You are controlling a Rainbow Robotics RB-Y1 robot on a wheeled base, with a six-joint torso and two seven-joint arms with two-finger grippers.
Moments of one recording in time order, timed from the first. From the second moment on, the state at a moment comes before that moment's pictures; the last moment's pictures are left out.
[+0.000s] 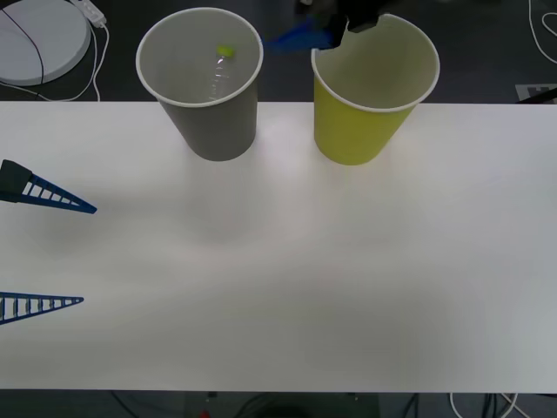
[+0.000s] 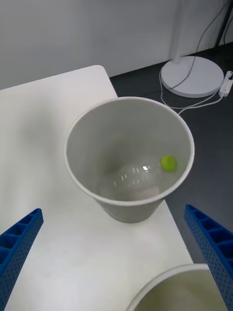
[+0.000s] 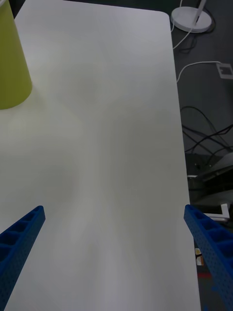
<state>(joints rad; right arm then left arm) -1.36 -0.97 0.84 -1.33 1.17 -0.94 -0.73 0.24 1.29 0.33 -2.04 -1.04 -1.25 0.16</state>
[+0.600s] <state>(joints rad) -1.02 -1.15 0.67 -1.53 0.98 -0.94 -0.37 0.24 1.29 0.33 -2.04 -1.04 -1.25 0.16</state>
